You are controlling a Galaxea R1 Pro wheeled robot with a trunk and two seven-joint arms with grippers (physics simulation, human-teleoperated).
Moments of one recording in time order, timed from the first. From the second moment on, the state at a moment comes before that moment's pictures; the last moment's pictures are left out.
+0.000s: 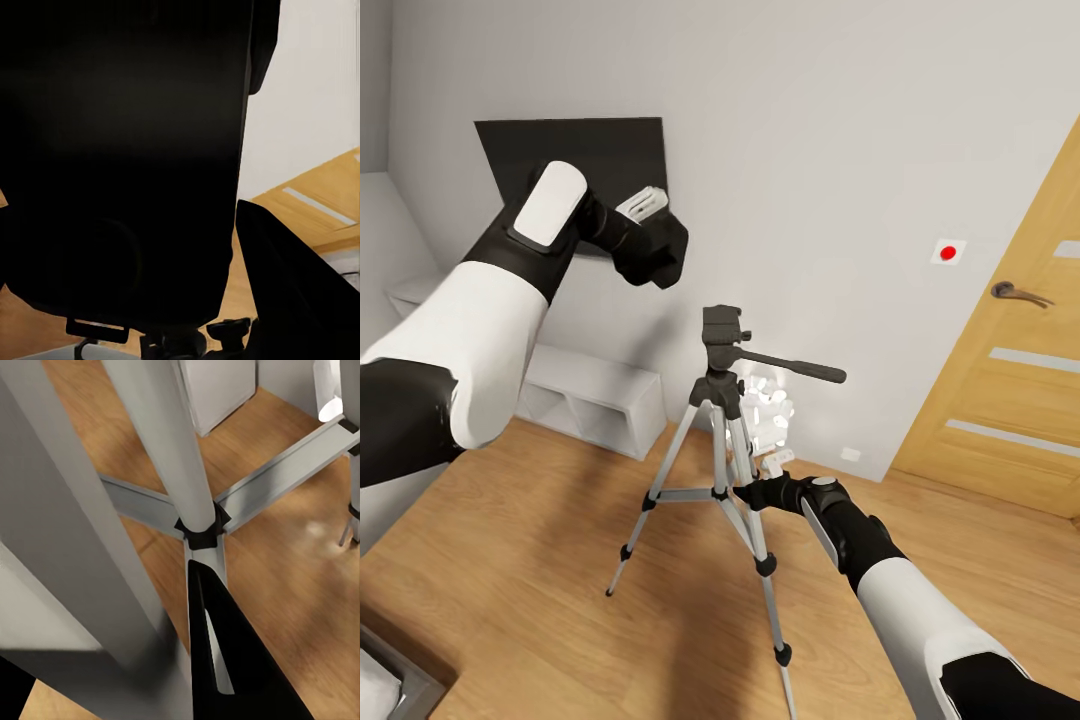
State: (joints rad) left arm -1.74 -0.06 -0.16 -0.57 1.00 1.05 0.44; right arm -0.82 0.08 0.17 -0.65 0.05 0.38 0.44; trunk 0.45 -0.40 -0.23
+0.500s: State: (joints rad) left arm -1.74 -0.08 -0.17 -0.56 1.00 1.04 0.44; right arm -0.82 0.08 0.17 -0.65 0.05 0.38 0.44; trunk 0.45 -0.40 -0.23
